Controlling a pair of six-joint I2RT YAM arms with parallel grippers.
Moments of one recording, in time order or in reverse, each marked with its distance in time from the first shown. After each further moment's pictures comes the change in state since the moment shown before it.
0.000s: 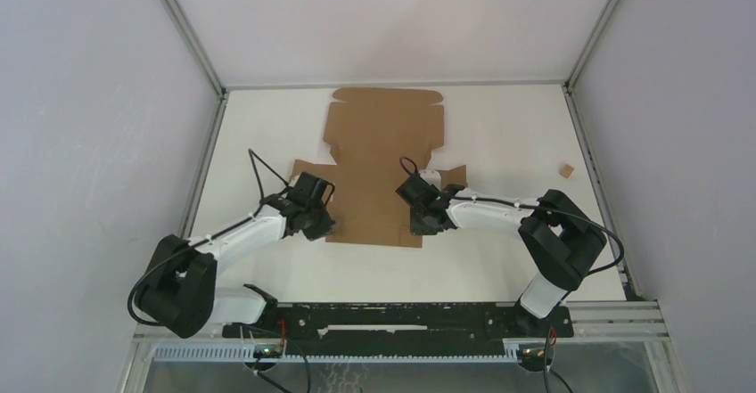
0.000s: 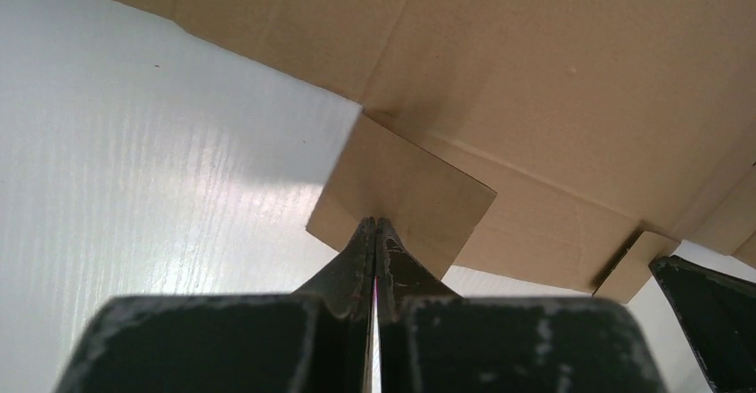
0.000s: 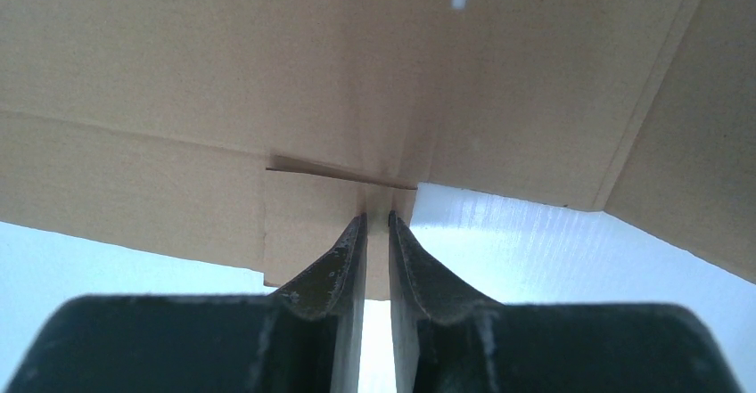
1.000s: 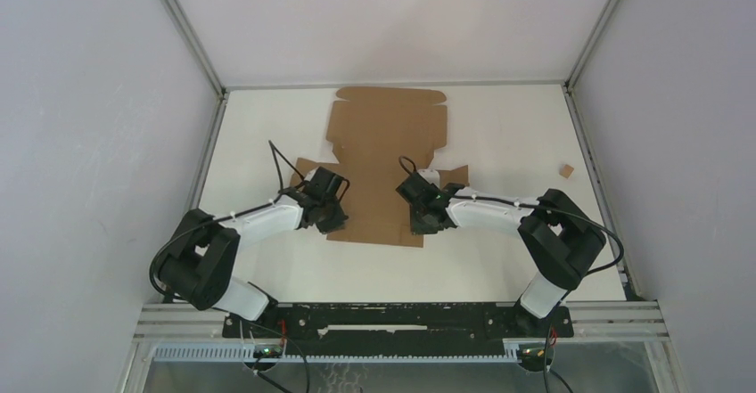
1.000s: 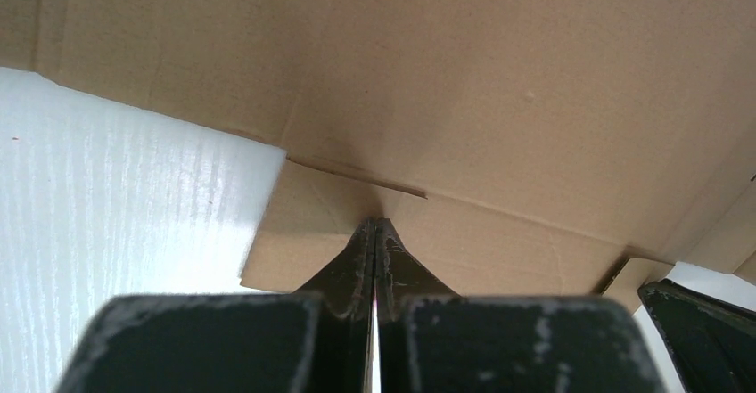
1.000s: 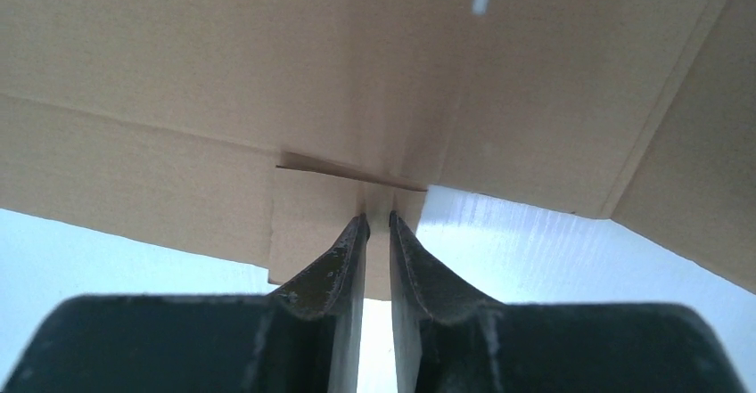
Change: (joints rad) left arm -0.060 0.185 0.072 0.103 -0.003 0.000; right arm -0.003 0.002 0.005 0.000 -0.013 -0.029
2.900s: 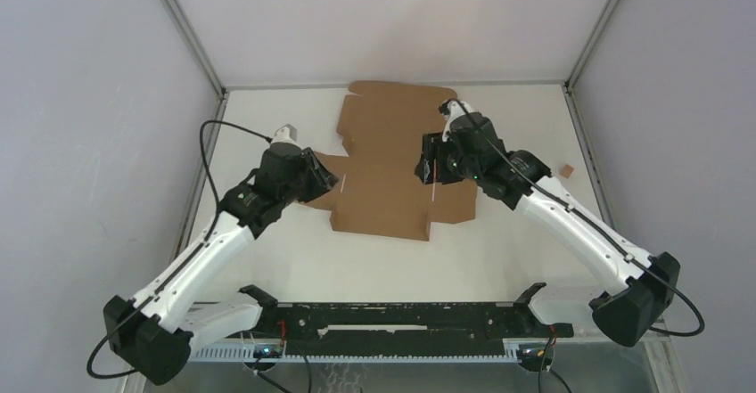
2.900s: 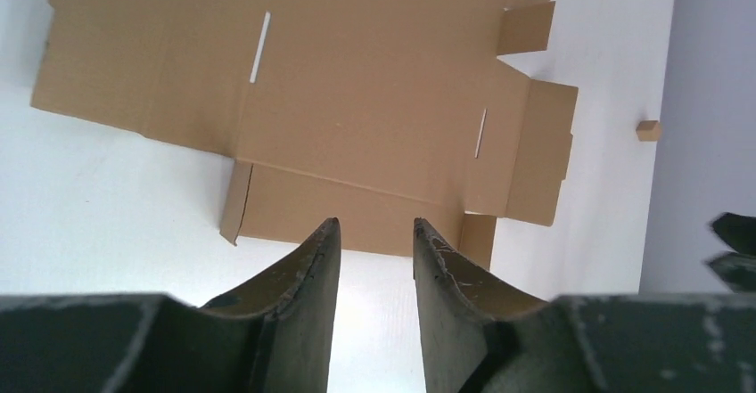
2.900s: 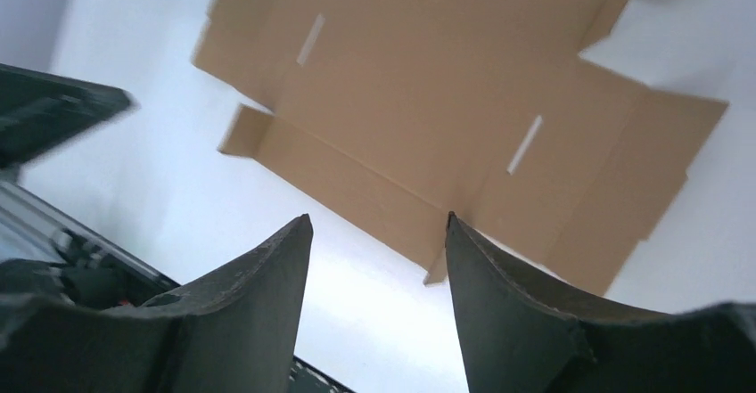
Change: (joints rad) left arm 0.041 -0.404 0.216 -0.162 -0.005 0.127; right arm -0.170 -0.418 0.309 -0.150 -0.176 -0.299
